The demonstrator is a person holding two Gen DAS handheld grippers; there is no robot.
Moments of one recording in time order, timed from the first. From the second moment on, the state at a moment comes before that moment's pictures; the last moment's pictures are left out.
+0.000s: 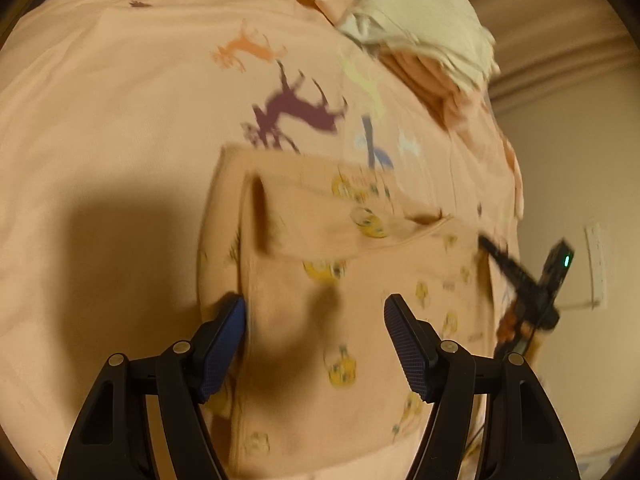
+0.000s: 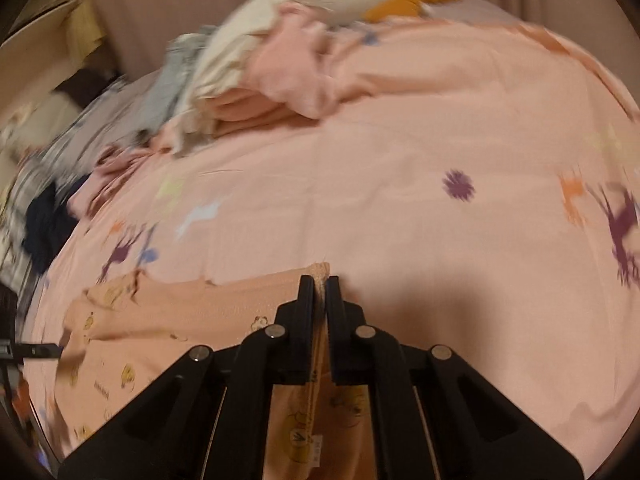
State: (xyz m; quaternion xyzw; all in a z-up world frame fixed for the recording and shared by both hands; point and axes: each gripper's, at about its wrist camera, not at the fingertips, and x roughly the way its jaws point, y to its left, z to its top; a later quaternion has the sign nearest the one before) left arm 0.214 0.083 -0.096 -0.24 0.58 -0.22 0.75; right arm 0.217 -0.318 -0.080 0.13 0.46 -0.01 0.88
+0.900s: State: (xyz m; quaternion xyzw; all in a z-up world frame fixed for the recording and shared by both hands) left arm 0.255 0.029 -0.094 -0.23 0.57 -0.26 0.75; right arm 0.150 -0.287 -0.054 0.20 0.40 0.07 0.89
